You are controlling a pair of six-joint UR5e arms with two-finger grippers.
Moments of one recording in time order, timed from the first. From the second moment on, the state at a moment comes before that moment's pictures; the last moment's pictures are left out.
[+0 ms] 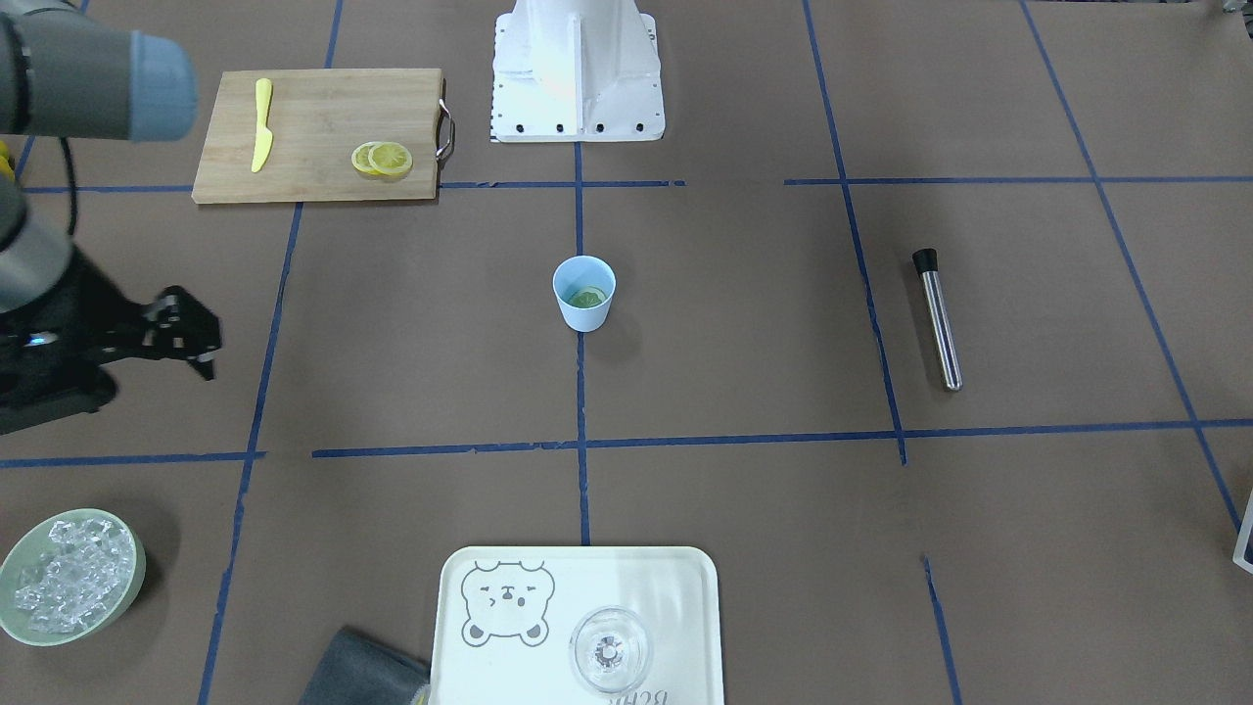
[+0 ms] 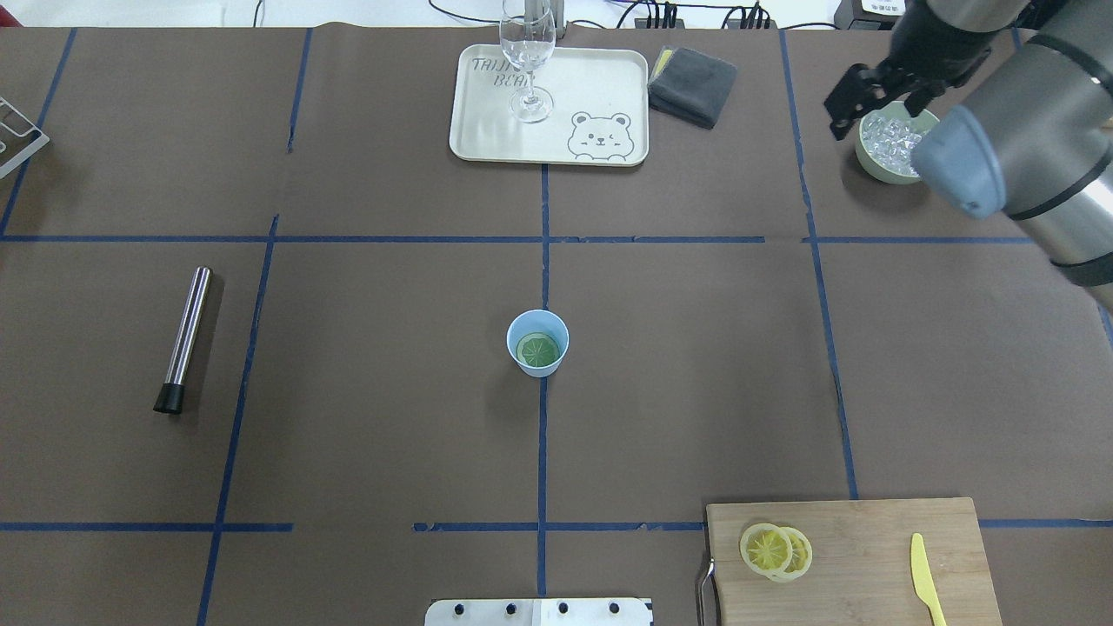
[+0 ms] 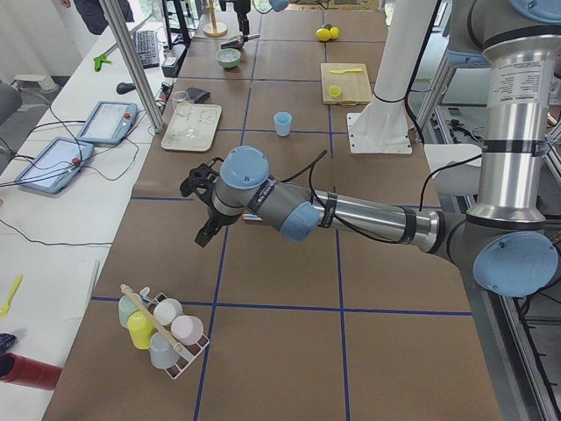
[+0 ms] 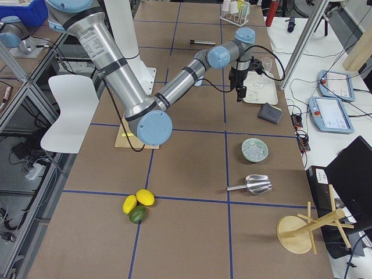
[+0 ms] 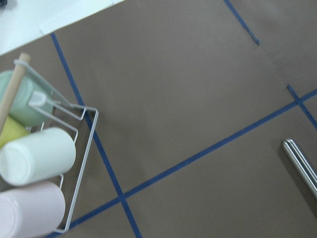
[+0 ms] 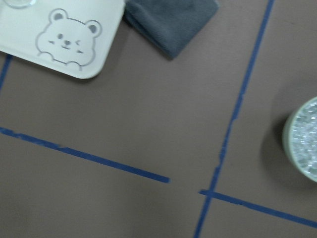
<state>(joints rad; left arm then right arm) -1.56 -1.57 -1.76 -2.06 -2.43 -0.04 1.16 -1.08 1.75 -1.83 2.21 0.23</state>
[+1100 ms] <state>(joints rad) -1.02 -1.63 -1.72 -2.20 -2.11 -0.74 1.56 -1.57 1.72 -1.76 2.26 -0.21</state>
